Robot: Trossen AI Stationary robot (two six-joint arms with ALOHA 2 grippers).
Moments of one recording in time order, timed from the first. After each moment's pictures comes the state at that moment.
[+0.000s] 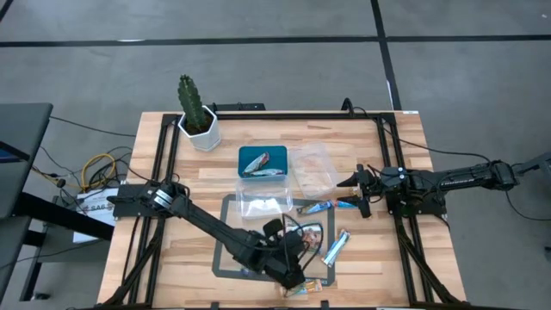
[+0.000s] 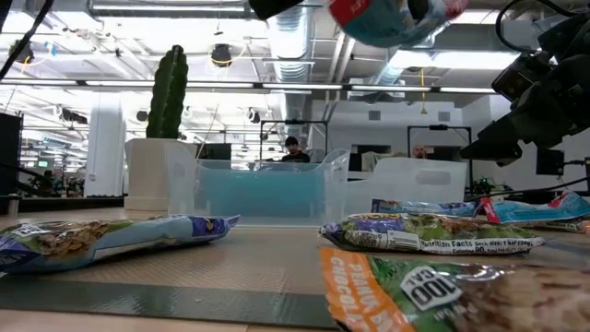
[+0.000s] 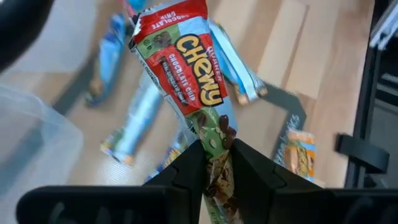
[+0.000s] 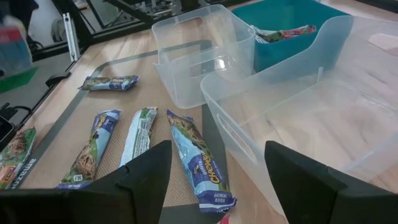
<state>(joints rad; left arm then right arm) -0.50 2.19 2.01 -0.83 -0.49 -0.78 0.04 0.38 0.01 0.01 0.00 0.22</state>
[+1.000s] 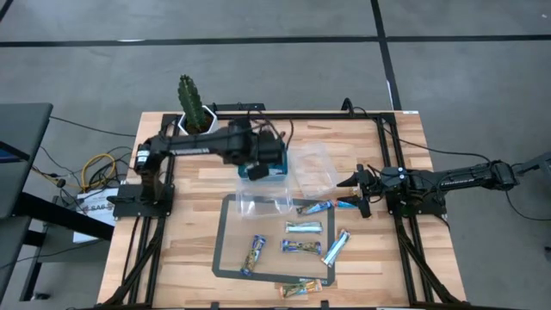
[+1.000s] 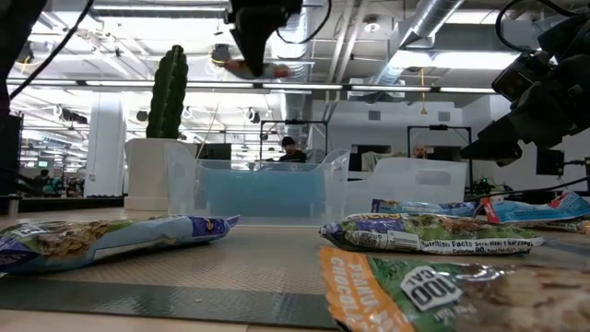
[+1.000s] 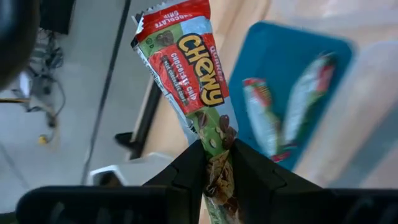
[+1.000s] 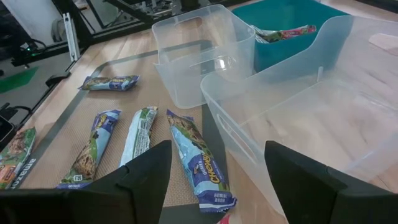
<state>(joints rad) 0.04 1.91 2.01 -1.52 -0.62 -0.27 0.04 0.38 0.01 0.01 0.00 0.22</state>
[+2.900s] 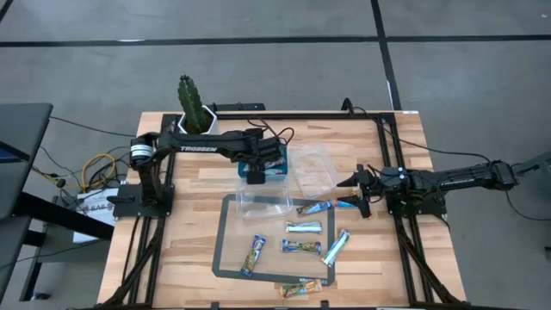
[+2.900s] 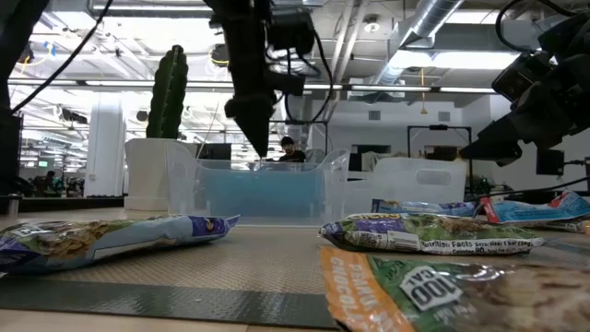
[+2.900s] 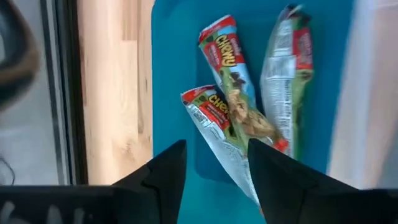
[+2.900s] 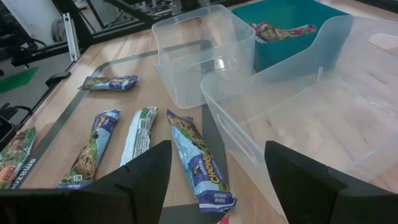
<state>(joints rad) 0.18 1.85 1.48 -0.90 -0.33 0.21 0.04 0.38 0.01 0.01 0.00 0.22</state>
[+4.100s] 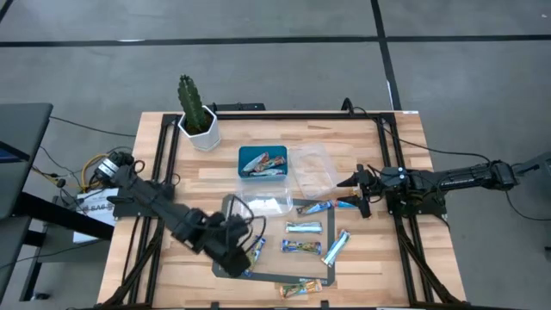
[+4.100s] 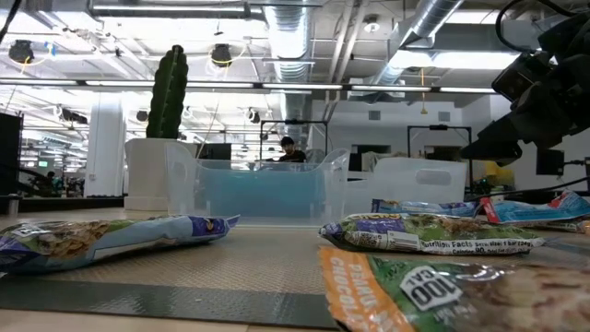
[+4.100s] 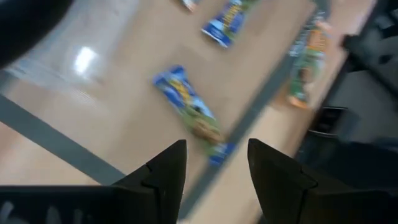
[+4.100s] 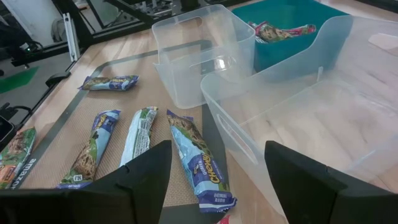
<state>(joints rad) -0.59 1.66 1.49 -0.98 -0.20 -1.18 0.04 0.38 0.01 0.01 0.00 0.22</state>
